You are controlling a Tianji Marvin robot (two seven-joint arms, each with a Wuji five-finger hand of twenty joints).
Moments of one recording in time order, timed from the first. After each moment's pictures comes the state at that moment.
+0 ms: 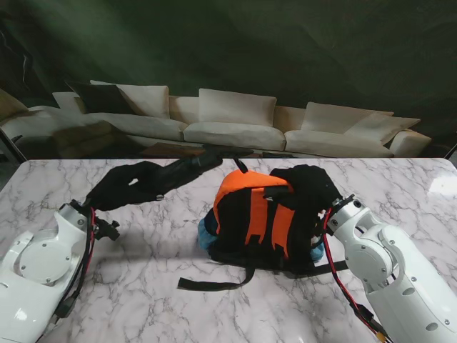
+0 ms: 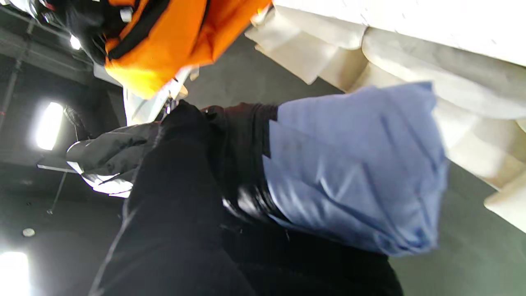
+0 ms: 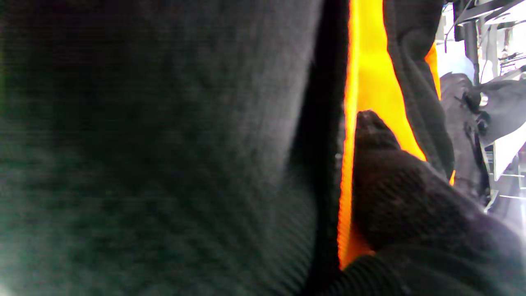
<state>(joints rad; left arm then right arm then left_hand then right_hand) 1.53 -1.07 -1.48 -1.57 0.36 -0.63 -0.11 -1.52 -1.08 1.34 -1.70 -0.83 -0.37 -0.08 1.11 -0.42 0.02 -0.01 0.55 0.08 0.62 0.61 0.97 0.09 0.15 0.80 0.81 0.17 0.57 0.82 0.40 0.13 1.07 0.55 0.63 -0.53 0.80 -0.25 0.72 -0.16 0.95 0.35 1.19 -0.01 0.79 0.55 1.28 0.05 0.88 0.54 0.76 0.25 1.49 0.46</state>
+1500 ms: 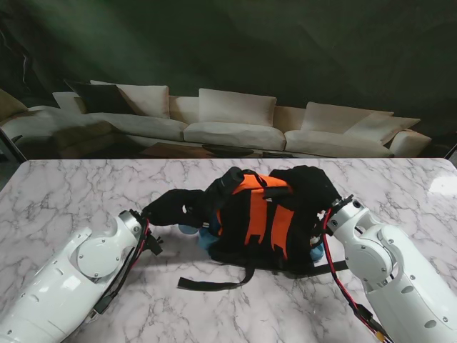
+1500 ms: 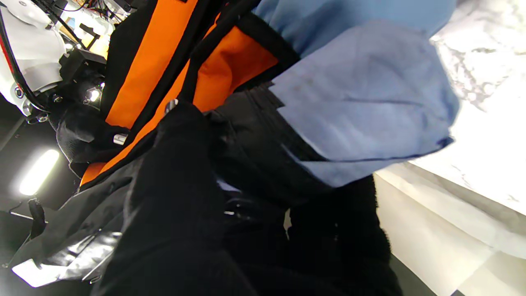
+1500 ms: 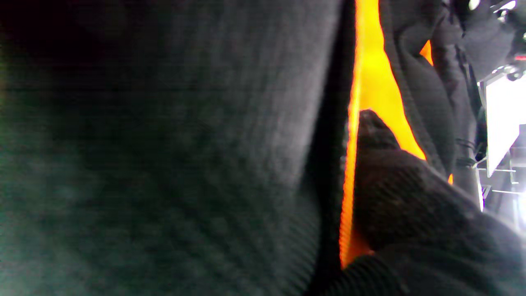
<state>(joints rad) 1.36 -1.07 -1.14 -1.42 0.35 -0.50 -0.16 -1.51 -1.08 1.33 -1.67 -0.82 -0.41 -0.09 1.11 -0.42 0.00 -0.01 0.58 0.08 0.70 0.60 1.00 0.07 0.15 0.78 0.81 0.17 0.52 0.78 0.36 0.14 1.16 0.62 0.64 -0.53 0.80 -0.25 0.72 -0.16 0.95 0.34 1.19 -0.01 0.79 0.55 1.28 0.05 0.89 0.54 0.76 0.25 1.49 0.46</state>
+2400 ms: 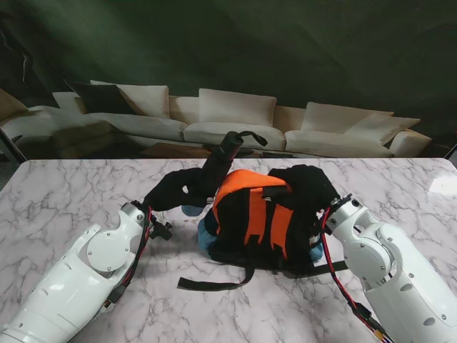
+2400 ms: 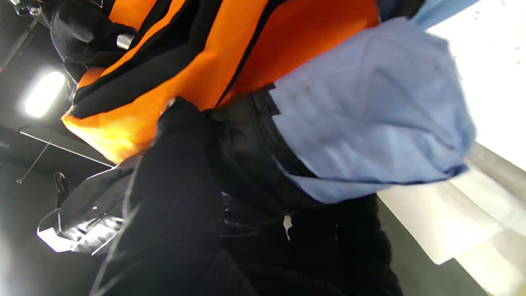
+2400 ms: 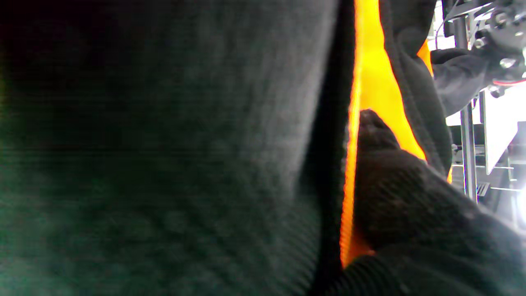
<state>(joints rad) 1.33 -1.12 -1.12 -1.41 0.22 -0.47 -0.03 -1.49 -1.08 1.32 -1.66 -0.81 -0.40 -0.09 1.11 -0.43 -0.02 -0.01 0.60 0.08 0.70 0.53 1.04 0.07 0.15 0.69 0.81 0.17 0.61 0.87 0.34 0.15 1.21 0.69 0.64 -0.53 0.80 -0.25 0.72 -0.16 0.95 0.34 1.19 -0.01 0.79 0.55 1.28 0.05 0.90 0.54 0.76 0.25 1.49 0.46</state>
